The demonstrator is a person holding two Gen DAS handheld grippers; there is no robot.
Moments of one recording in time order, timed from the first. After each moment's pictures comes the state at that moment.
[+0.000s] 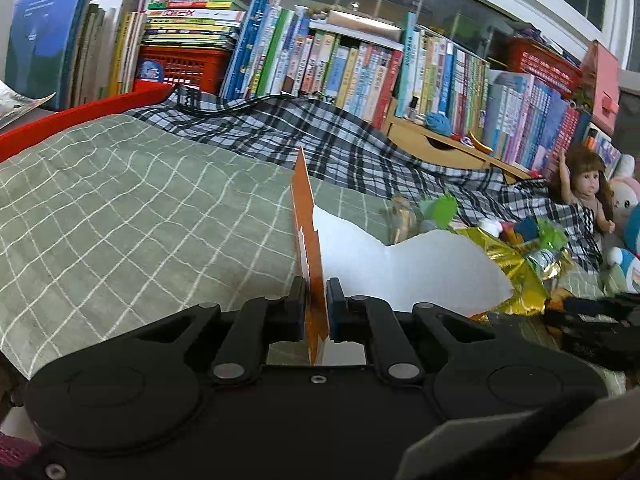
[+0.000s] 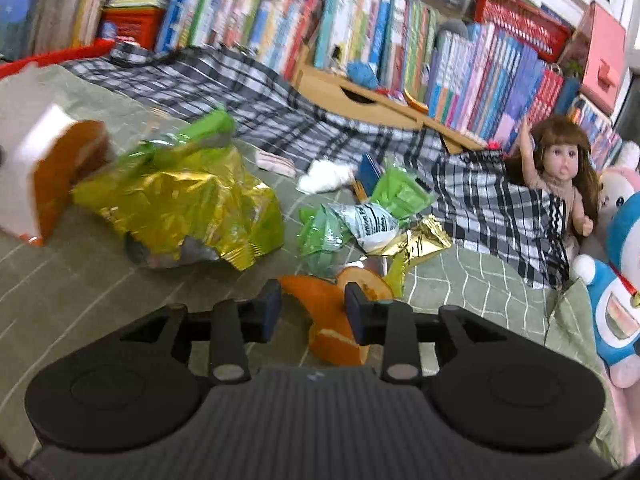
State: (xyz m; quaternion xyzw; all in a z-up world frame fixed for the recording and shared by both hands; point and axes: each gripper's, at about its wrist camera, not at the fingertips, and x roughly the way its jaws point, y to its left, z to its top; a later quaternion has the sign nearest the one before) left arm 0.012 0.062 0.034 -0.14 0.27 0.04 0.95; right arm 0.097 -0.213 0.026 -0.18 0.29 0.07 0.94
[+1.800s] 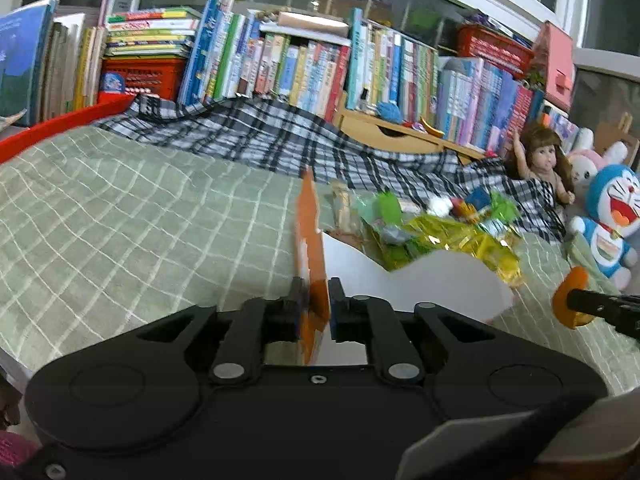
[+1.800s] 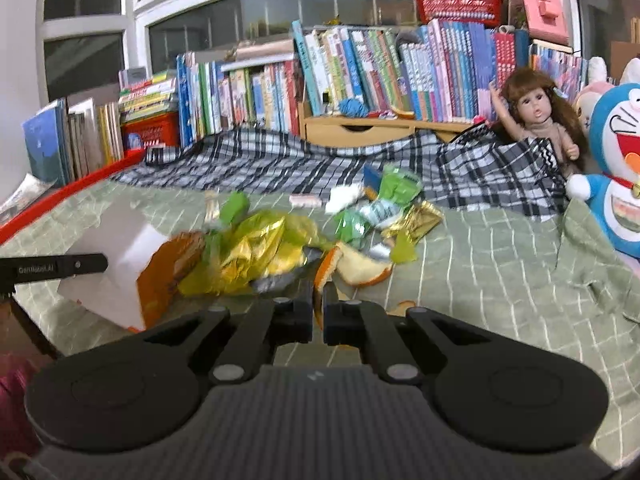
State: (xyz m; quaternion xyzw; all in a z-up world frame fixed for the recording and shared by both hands) left arm -0.015 0.039 0.040 -0.12 0.26 -0.01 0.96; right arm -0.001 -0.266 0.051 -0.02 0.26 0.14 0.96
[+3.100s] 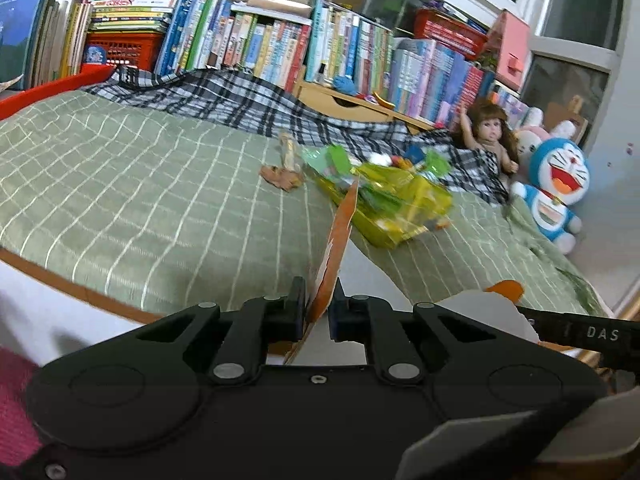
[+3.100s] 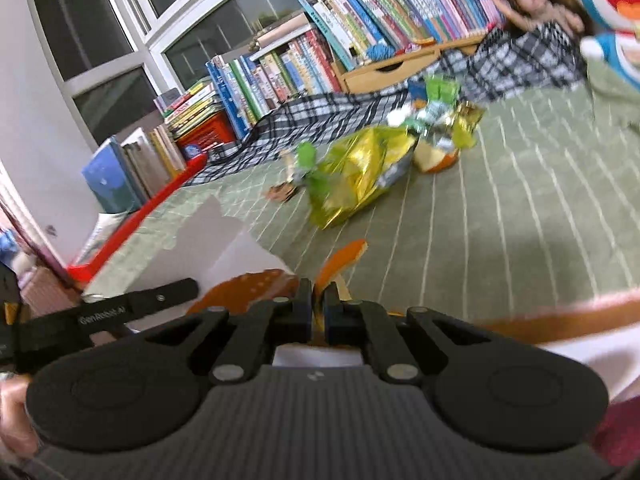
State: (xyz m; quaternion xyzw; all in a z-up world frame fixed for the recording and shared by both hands) left arm -0.116 0.014 0.040 -0.14 0.29 -0.07 0.95; right arm -0.082 -0.270 0.027 0.18 0.31 0.22 0.91
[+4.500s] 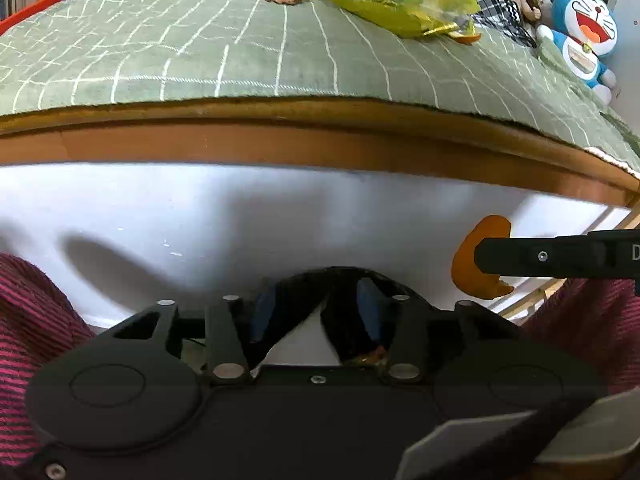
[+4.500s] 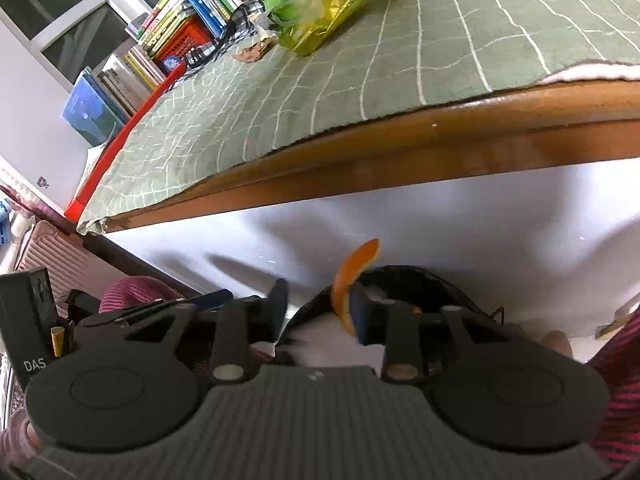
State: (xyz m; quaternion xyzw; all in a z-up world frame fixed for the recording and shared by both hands) left arm -0.126 -0.018 -0.063 -0.04 0.44 -0.06 0.89; right arm -0.083 -0.250 -0.053 0.20 0.45 0.23 0.84
